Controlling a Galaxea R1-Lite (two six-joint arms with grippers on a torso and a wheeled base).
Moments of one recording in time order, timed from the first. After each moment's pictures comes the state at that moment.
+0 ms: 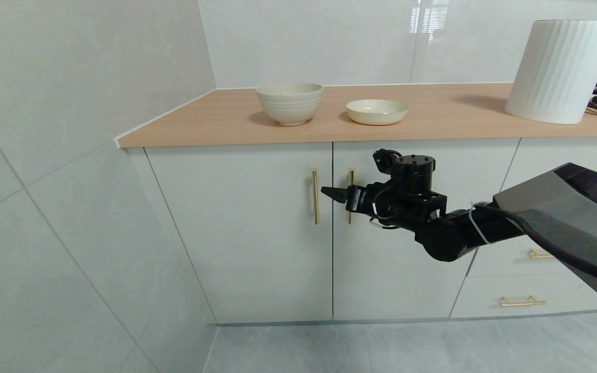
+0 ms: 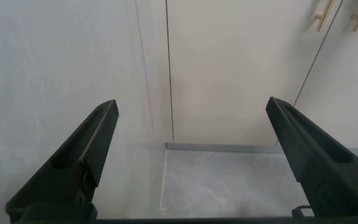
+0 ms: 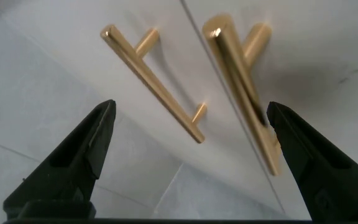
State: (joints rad) left arm 0.00 0.00 0.00 0.00 0.05 0.00; right arm 0.49 2.30 -1.44 -0.74 0.22 0.43
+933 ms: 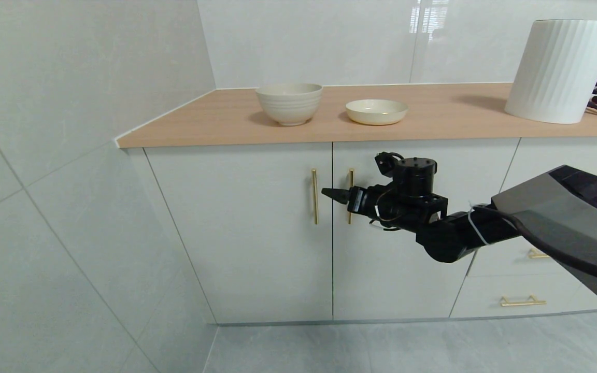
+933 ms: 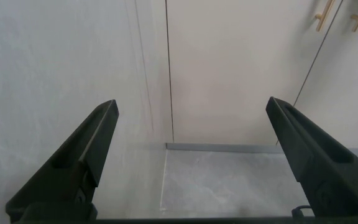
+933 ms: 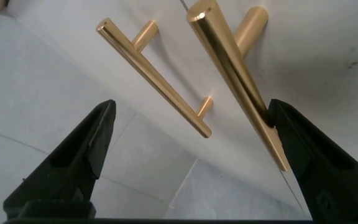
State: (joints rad) left arm 0.00 0.00 0.00 0.00 0.05 0.00; right arm 0.49 2.31 -1.43 -0.76 0.29 0.49
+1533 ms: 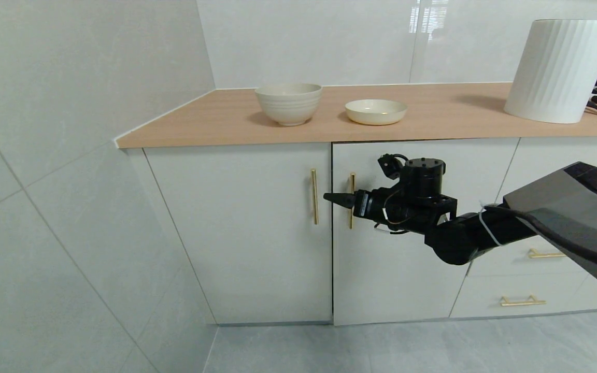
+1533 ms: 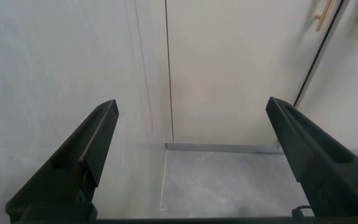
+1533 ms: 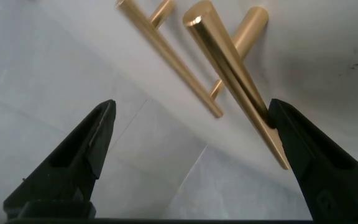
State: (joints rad) left arm 0.00 0.00 0.00 0.00 0.05 0.00; right arm 0.49 2.26 -1.36 -0.76 0.39 0.49
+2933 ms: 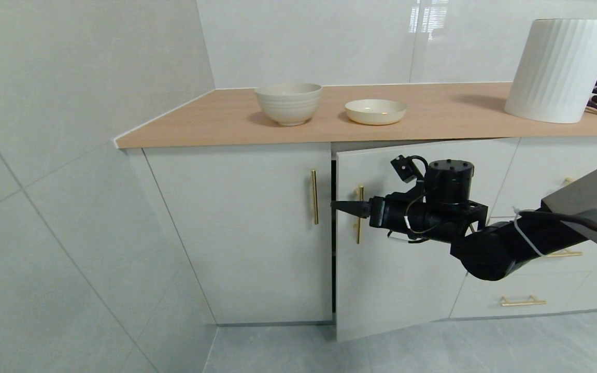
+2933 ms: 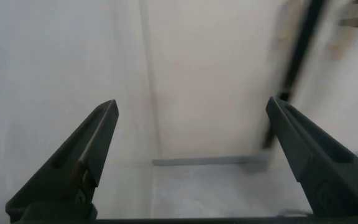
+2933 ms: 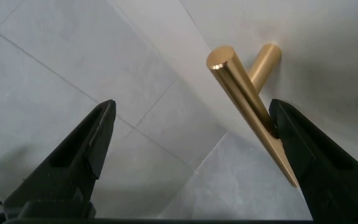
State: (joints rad) left arm 0.00 0.01 -0.12 0.05 -0.03 0.00; right arm 0.48 2.13 -1.14 -0.88 0.54 0.48
